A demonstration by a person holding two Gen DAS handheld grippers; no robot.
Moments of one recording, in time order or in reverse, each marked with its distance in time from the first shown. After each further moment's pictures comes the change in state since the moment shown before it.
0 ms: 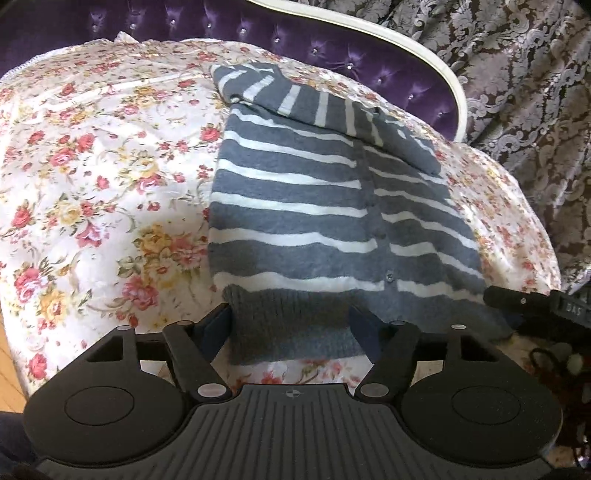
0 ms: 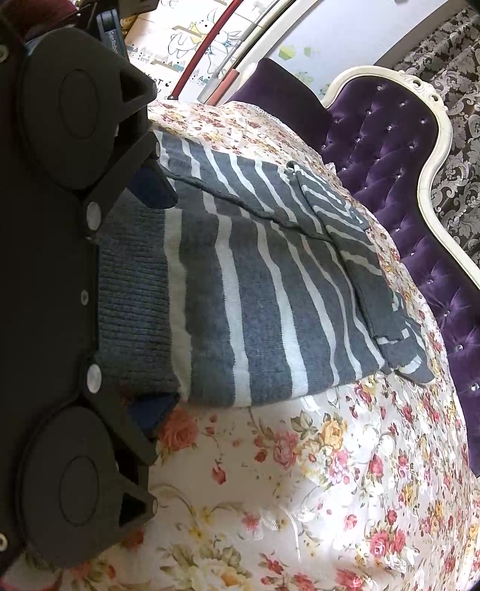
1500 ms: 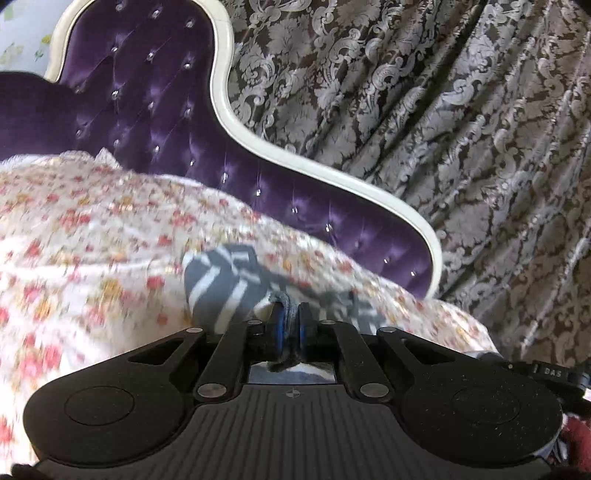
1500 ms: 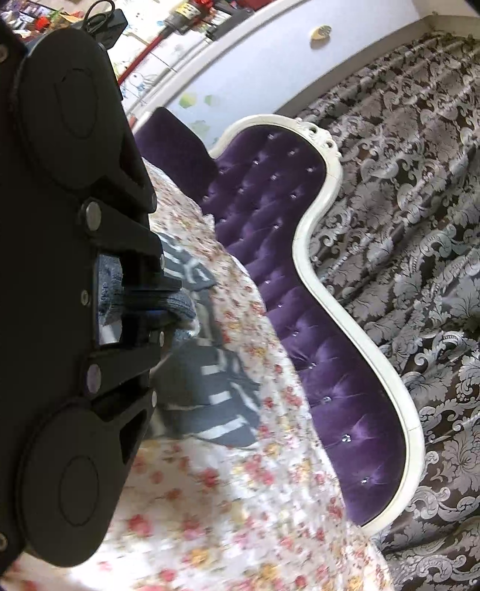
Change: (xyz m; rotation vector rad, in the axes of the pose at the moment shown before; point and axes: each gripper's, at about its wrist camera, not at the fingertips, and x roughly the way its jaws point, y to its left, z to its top) left arm -0.021 0.007 0.148 -0.072 -0.404 -0.097; right arm -0.018 0.023 0.147 -0.019 -0.325 0.145
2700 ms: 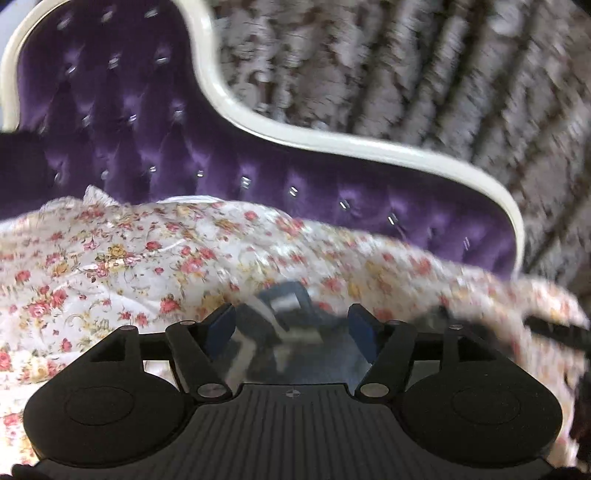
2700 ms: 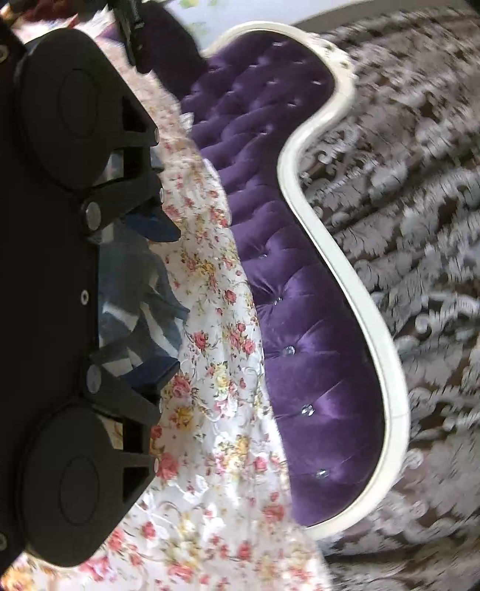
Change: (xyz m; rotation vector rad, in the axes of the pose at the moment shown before) left arm 0.135 0.012 0.039 0.224 0.083 0.167; right arm 0.130 -0.041 0.045 -0.213 -0.040 -0.229
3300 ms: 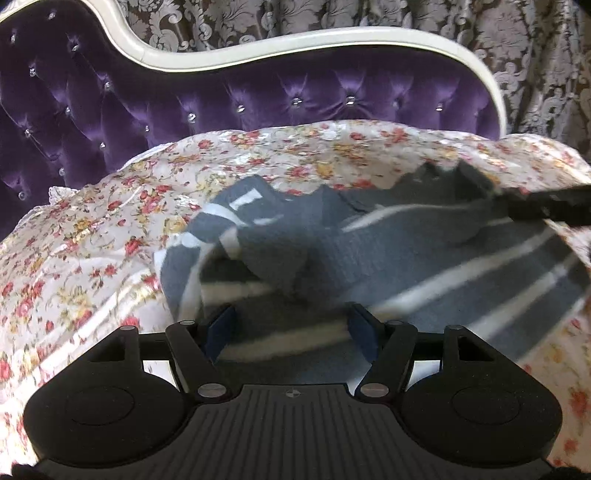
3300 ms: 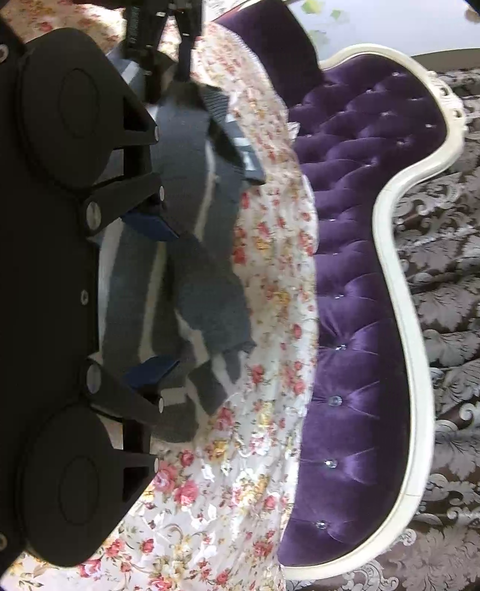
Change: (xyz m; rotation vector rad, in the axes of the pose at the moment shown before) left arm 0.037 -0.028 -0.051 0.286 0.208 0.024; right arm 0.017 0.027 -0.027 -0.219 0.211 0.008
